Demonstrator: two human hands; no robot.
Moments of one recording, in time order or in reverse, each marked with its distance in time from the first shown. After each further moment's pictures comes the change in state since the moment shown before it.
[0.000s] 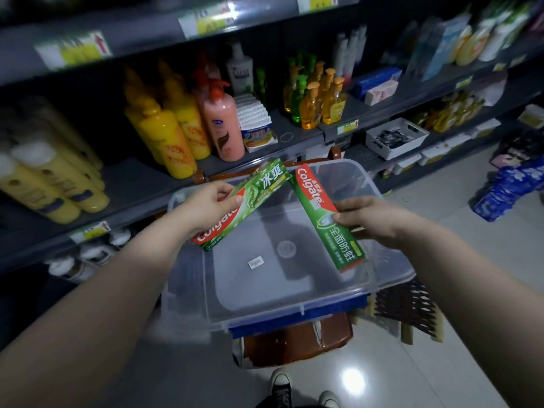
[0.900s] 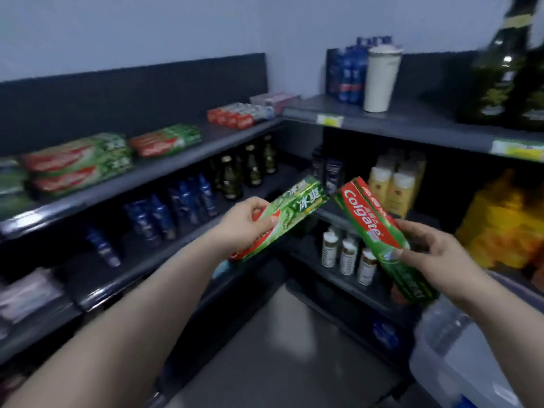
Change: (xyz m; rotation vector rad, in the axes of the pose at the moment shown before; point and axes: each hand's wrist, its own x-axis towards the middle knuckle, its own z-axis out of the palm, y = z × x) left_hand -0.442 -0.079 -0.159 -0.047 1.016 -0.489; right_hand -0.120 -0.135 0.309 -0.340 -0.612 -0.853
